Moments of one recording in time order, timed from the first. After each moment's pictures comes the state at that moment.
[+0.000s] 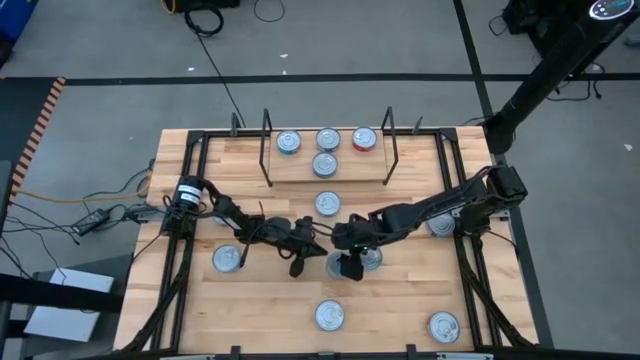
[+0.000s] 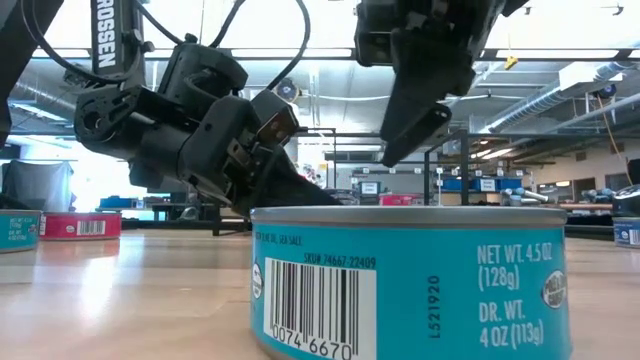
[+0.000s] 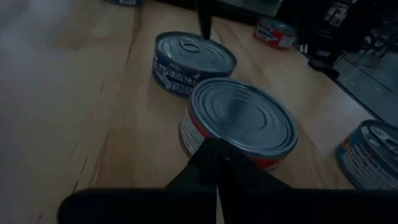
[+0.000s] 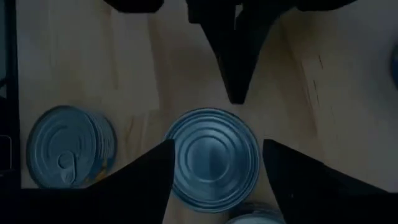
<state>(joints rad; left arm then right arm) -0.13 2.04 0.63 1.13 0.11 -0.25 0.23 1.71 1.16 -0.45 -0.02 0.50</state>
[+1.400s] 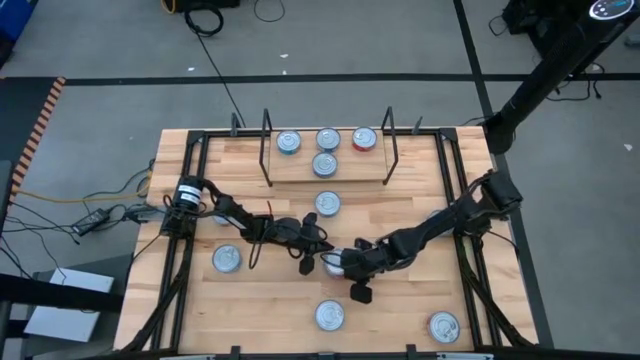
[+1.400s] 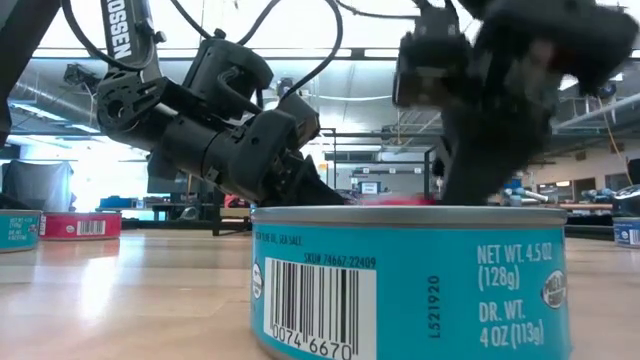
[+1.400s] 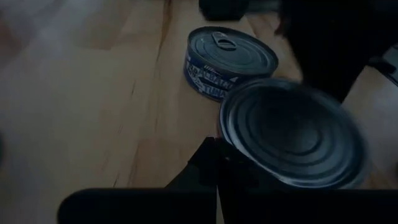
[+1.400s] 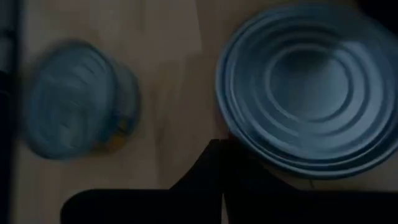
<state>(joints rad) -0.14 2.04 0.73 0.95 0.02 -0.22 0.37 1.79 0.96 -0.14 0.02 0.61</state>
